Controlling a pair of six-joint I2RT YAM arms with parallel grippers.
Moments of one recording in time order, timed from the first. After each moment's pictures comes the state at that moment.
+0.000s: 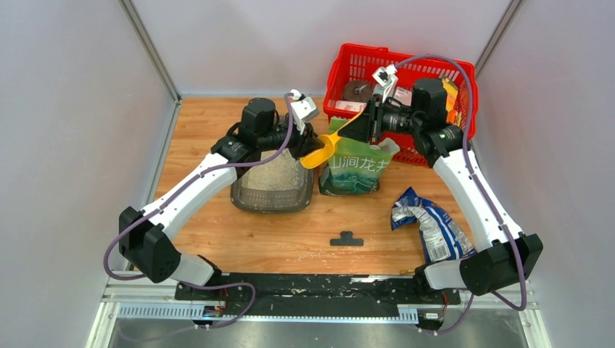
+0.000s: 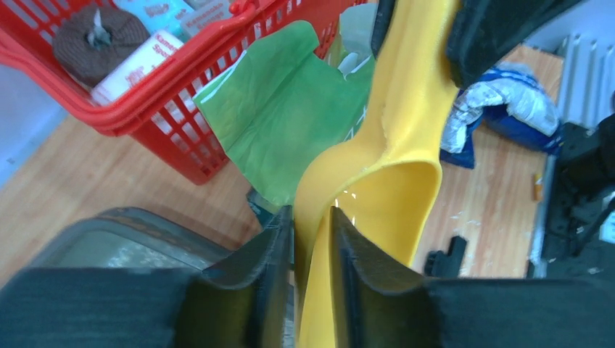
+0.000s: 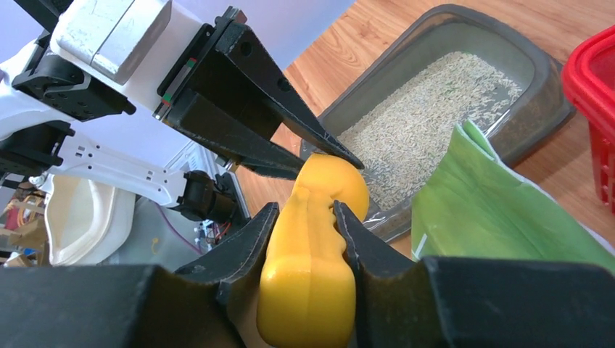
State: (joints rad) left arm -0.61 1.43 1.32 -0.22 0.55 0.15; right arm 0.30 1.36 1.44 -0.37 -0.91 0.34
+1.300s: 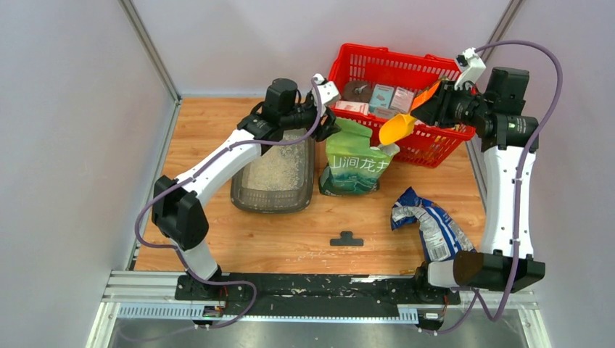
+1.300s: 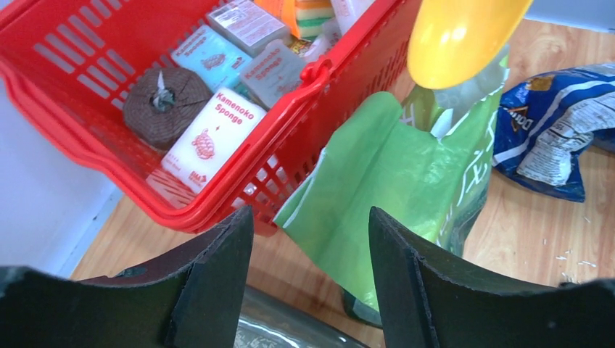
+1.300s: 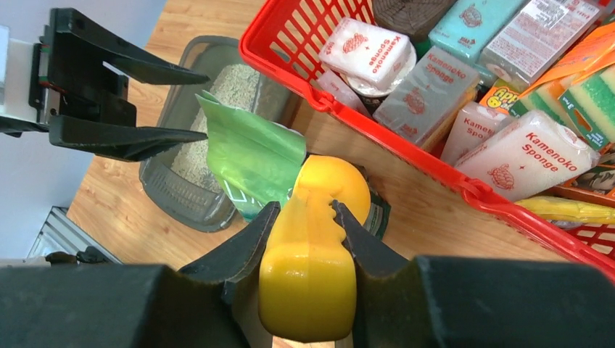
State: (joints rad) left arm -0.61 1.72 1.60 -0.19 0.52 0.30; right arm -0.15 1.35 1.75 -0.90 -0.70 0.07
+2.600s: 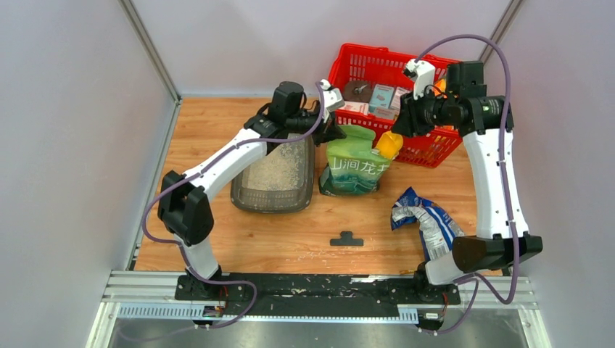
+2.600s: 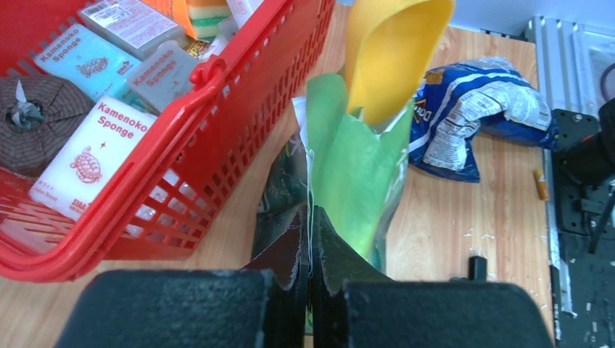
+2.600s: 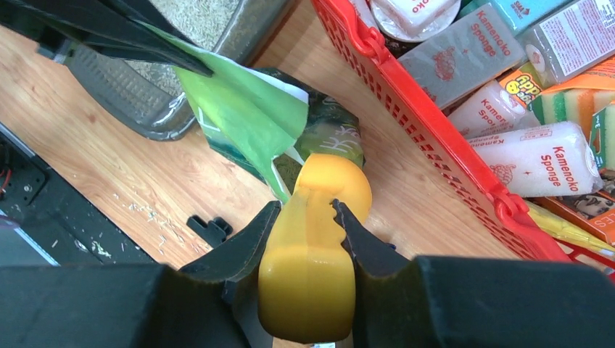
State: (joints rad) left arm -0.61 1.78 1.63 -0.23 0.73 0.24; right arm 0.09 1.48 1.92 -1.20 -0.52 -0.27
